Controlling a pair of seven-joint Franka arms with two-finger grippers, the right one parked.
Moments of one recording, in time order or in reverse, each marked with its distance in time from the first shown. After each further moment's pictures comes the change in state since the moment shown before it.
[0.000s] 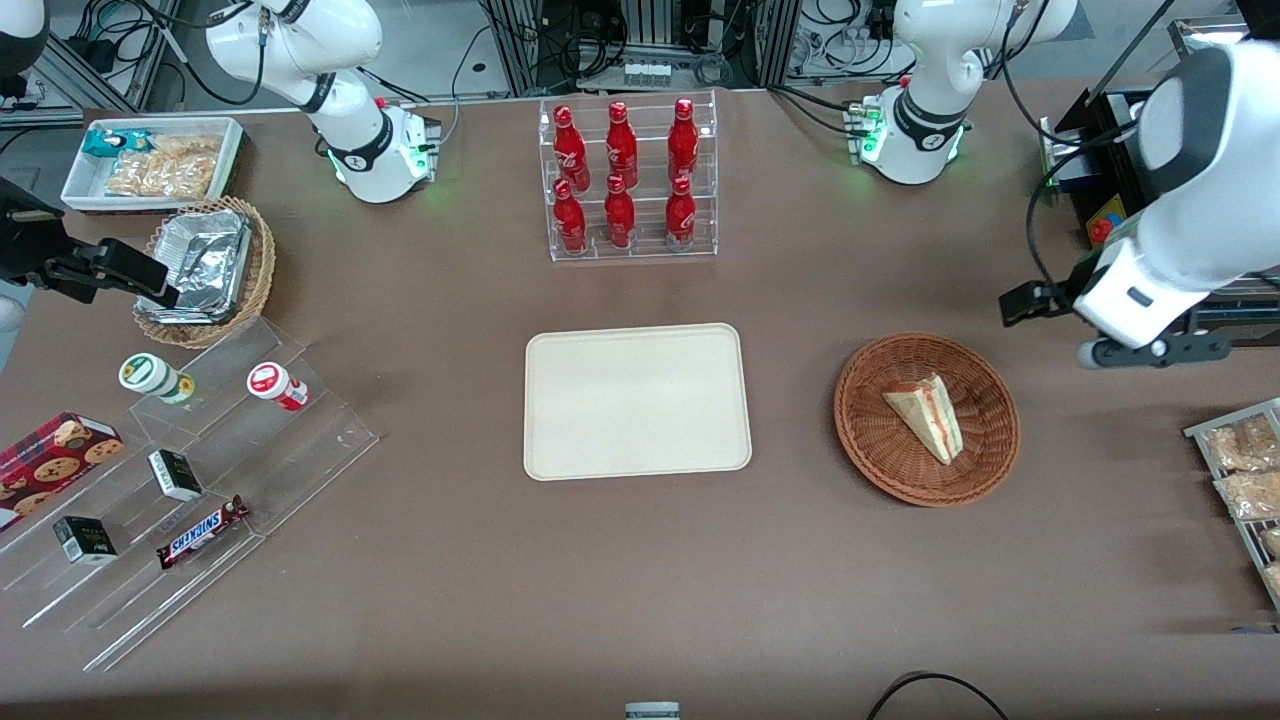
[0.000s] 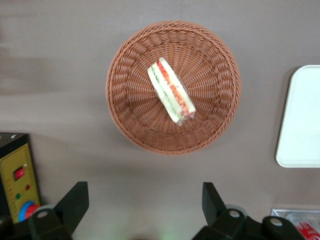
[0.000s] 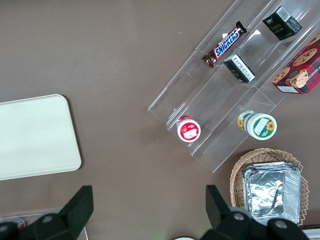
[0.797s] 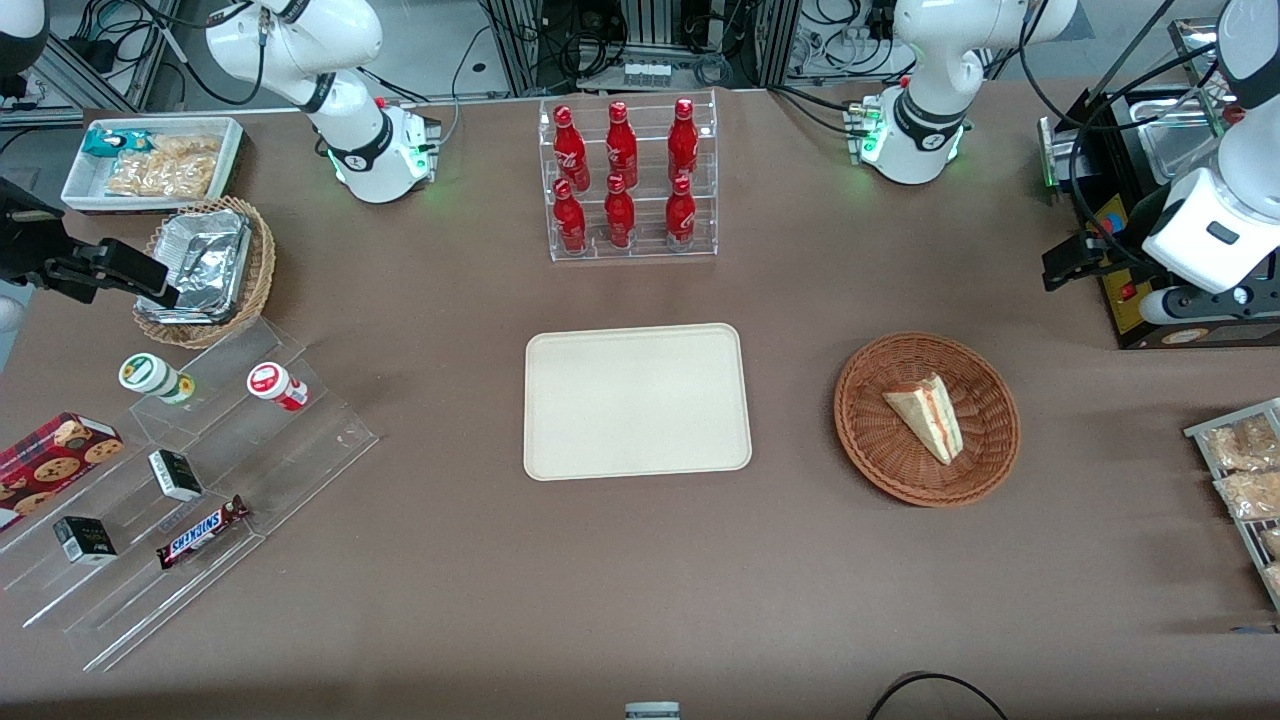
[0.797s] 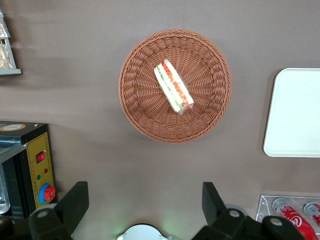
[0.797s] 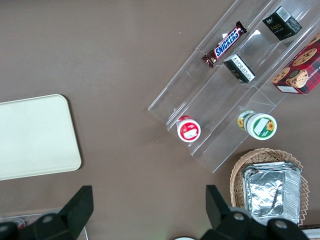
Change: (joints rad) arm 0.006 -0.038 0.013 0.214 0.000 -0.235 0.000
